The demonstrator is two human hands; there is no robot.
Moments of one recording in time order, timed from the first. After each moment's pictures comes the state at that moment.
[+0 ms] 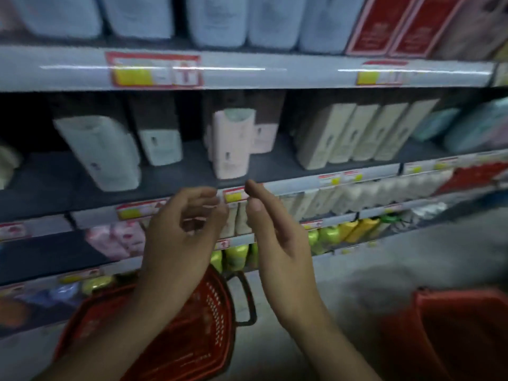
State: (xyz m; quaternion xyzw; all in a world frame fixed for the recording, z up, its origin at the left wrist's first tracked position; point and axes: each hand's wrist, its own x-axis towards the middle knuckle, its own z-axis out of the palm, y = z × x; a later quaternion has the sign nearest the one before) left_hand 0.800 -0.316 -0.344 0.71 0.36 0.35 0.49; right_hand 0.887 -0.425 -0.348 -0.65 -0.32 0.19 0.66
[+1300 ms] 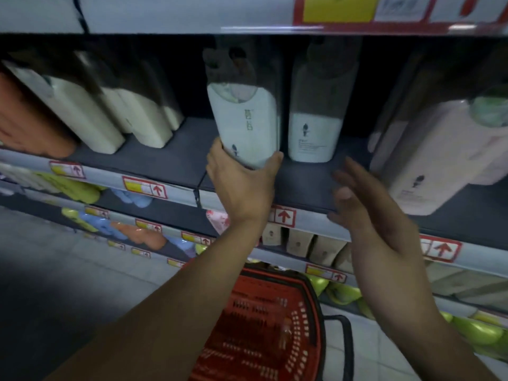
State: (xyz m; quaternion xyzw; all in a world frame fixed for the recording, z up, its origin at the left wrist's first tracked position) left_hand 0.827 -0.107 -0.456 0.52 0.62 0.54 0.23; right_hand 0.934 -0.258 -0.428 -0.59 -0.40 0.32 0.63
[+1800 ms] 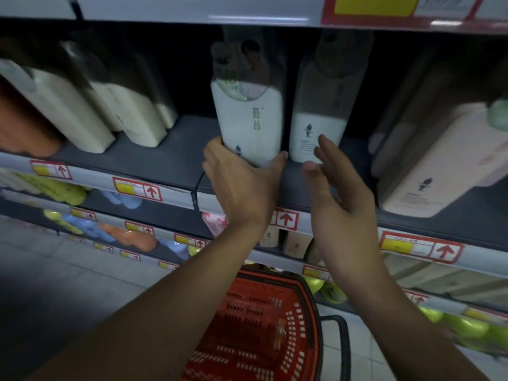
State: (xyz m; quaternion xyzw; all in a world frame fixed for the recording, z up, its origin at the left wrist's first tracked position) left_hand 0.823 -0.101 -0.452 0.56 0.63 0.51 0.18; right_hand 0.907 -0.204 -0.431 -0.59 -0.41 0.28 0.64
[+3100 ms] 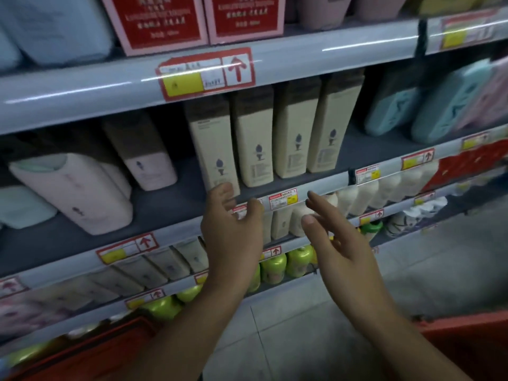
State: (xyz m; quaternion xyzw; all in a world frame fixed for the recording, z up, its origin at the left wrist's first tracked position) left_hand 1.134 -0.421 -0.398 0.67 0.45 0.37 0.47; right_hand 1.194 -0.566 -0.401 -0.73 -0.25 0.16 0.61
